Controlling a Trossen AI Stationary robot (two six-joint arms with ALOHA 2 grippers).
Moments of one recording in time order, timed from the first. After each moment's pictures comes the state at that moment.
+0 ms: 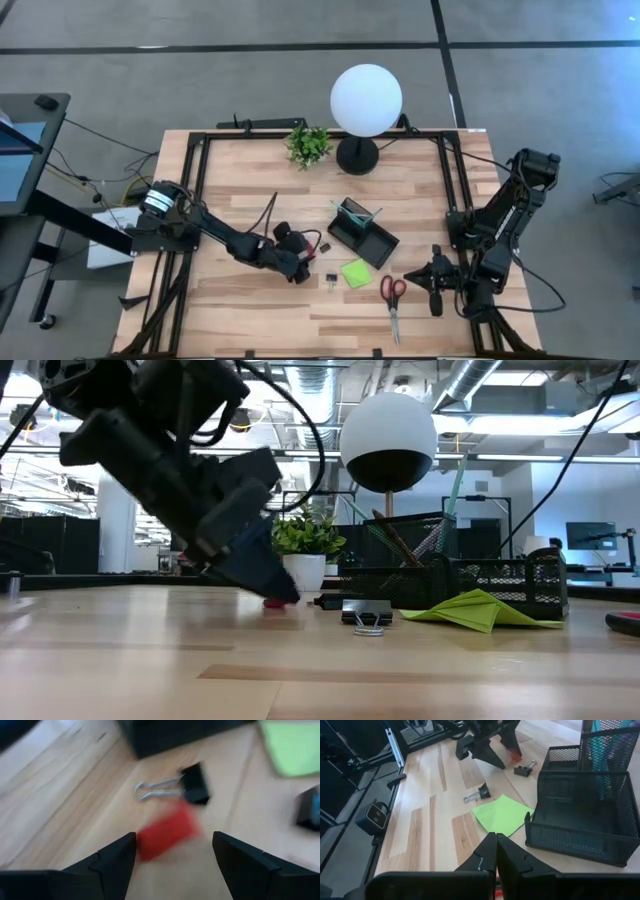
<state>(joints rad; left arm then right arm) -0.35 1.87 0.80 0.23 -0.53 -0.62 1.20 1.30 0.47 -0.19 1.06 1.25</state>
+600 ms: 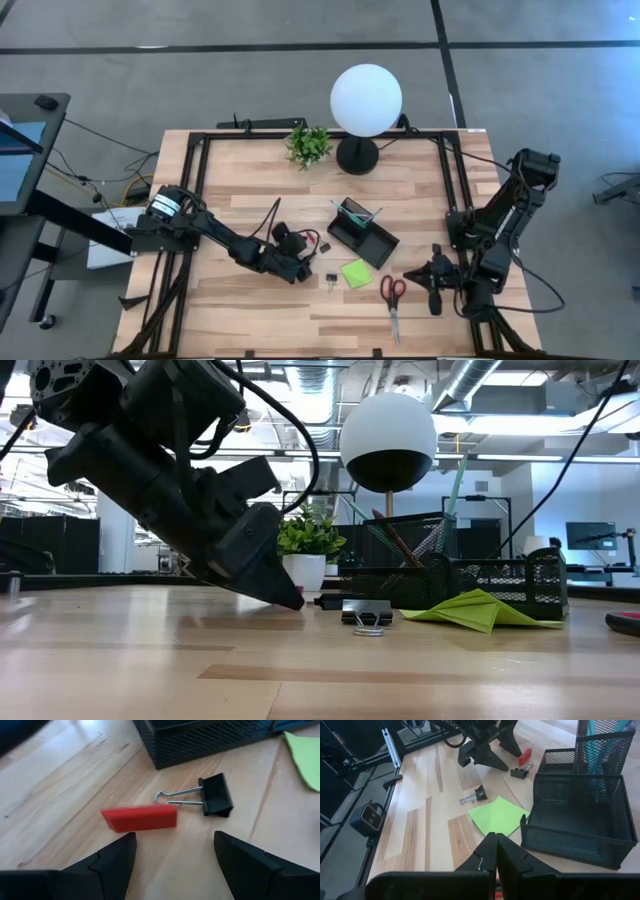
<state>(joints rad) -0.36 1.93 0.80 0.25 -0.68 -0.66 1.19 1.30 0.47 -0.20 1.07 1.25</state>
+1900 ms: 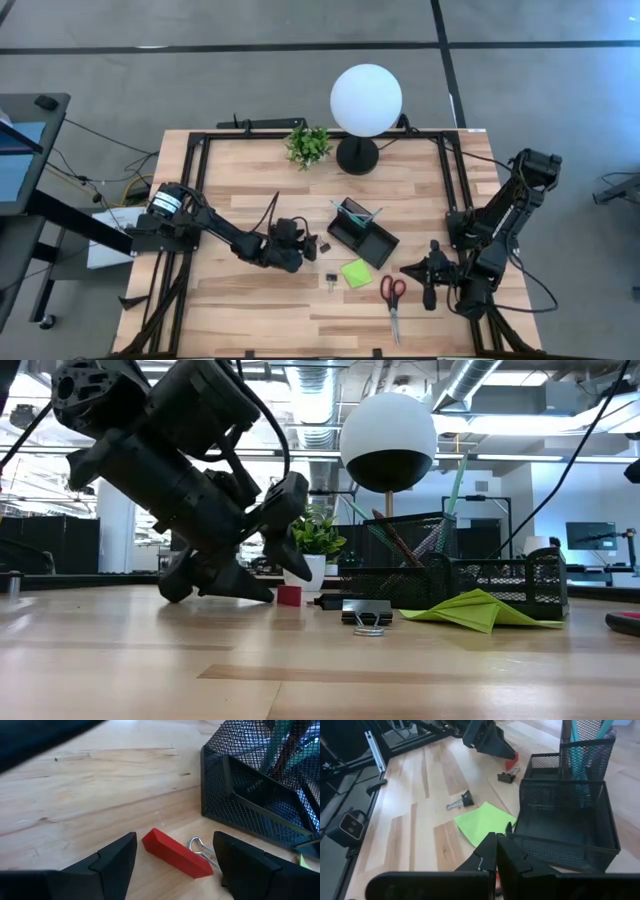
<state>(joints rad) -0.30 1.93 0.80 0.30 -0.76 -1.29 1.14 1.30 0.47 -0.23 1.07 1.25</state>
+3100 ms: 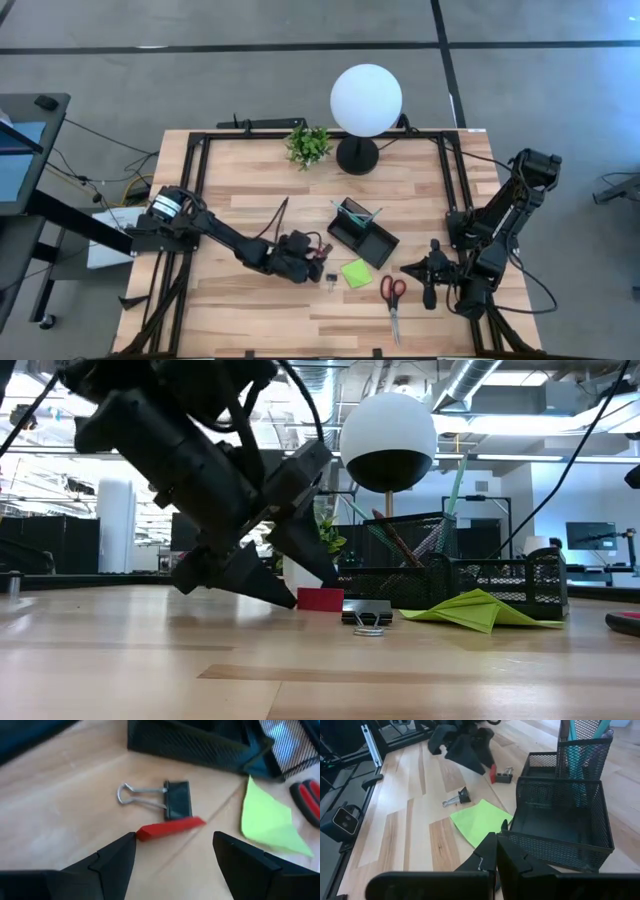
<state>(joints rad) -0.38 1.93 0.94 0.16 -0.54 -1.16 1.14 1.30 0.47 -0.25 1.06 1.25</state>
